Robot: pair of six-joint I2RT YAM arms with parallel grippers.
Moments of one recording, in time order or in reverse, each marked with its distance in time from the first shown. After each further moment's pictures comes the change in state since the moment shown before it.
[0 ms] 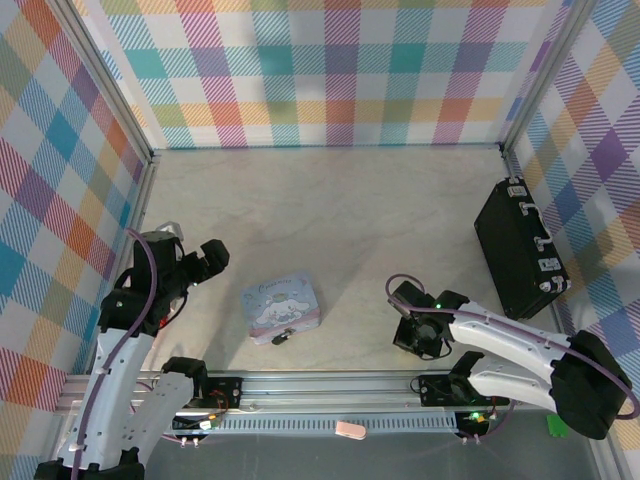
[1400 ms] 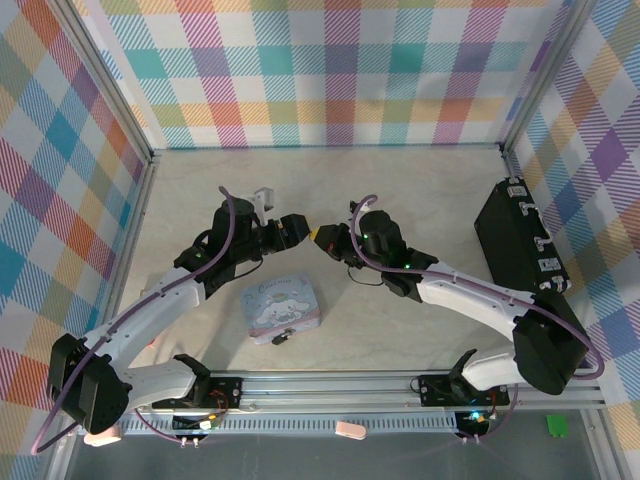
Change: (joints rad) left arm -0.419 0.436 0.011 0.705 0.240 -0.212; right arm 0.000 0.319 0.375 1.062 -0.124 -0.013
